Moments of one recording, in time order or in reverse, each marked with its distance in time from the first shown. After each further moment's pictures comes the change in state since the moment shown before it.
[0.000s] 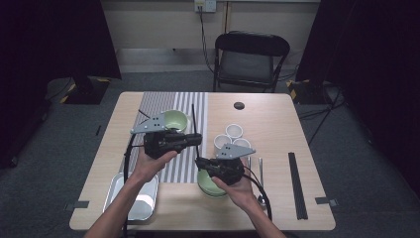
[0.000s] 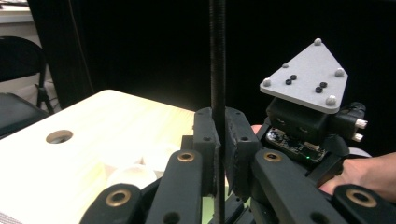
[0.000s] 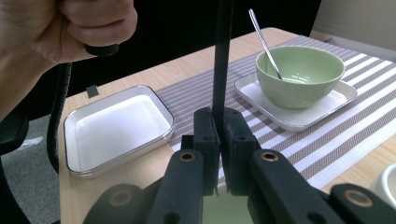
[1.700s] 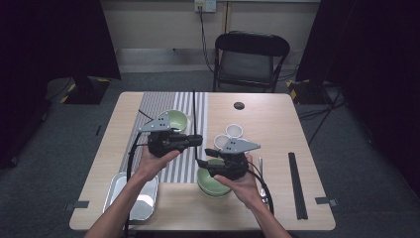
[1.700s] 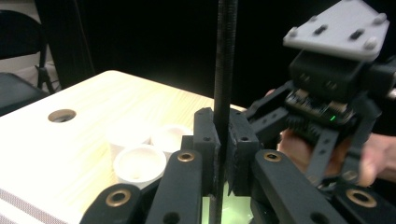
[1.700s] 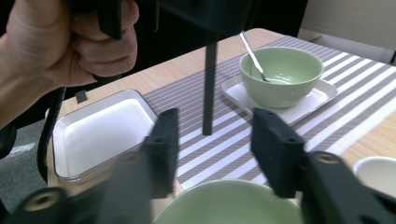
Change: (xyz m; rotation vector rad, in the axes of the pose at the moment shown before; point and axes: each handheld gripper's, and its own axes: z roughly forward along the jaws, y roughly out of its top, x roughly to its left) left arm 0.020 -0.017 0.007 0.052 0.017 -0.038; right arm -0.012 0.008 -0.010 -0.012 -0.037 0.027
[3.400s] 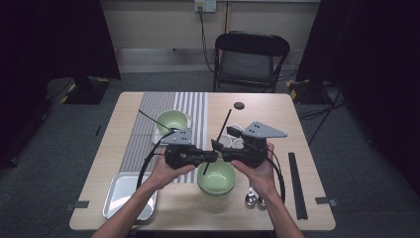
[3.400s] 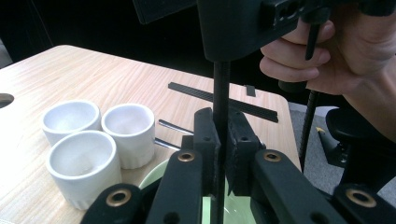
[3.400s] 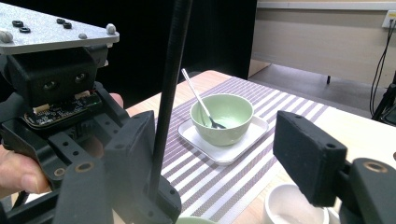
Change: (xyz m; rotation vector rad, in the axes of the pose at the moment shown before) left arm -0.026 -0.014 0.041 0.115 -0.111 0.043; right arm -0.015 0.041 -0.045 -0.125 -0.157 0.045
